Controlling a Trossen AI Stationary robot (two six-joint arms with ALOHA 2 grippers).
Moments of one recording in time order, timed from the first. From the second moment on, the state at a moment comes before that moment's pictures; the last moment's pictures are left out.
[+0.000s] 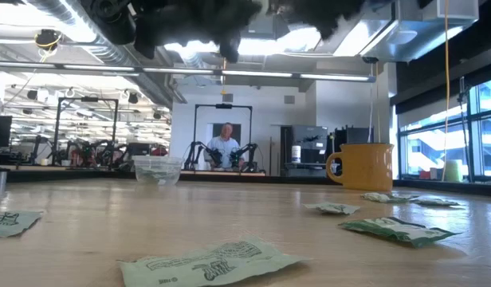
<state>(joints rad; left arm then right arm) 0.17 1.49 0.78 0.70 0.56 -0.09 0.06 1.22 0.86 0.05 -0.02 -0.04</state>
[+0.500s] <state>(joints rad) 0.32 1.22 0.78 -0.29 -0.23 -0.06 0.06 1.14 0.86 -0.64 0.29 0.29</state>
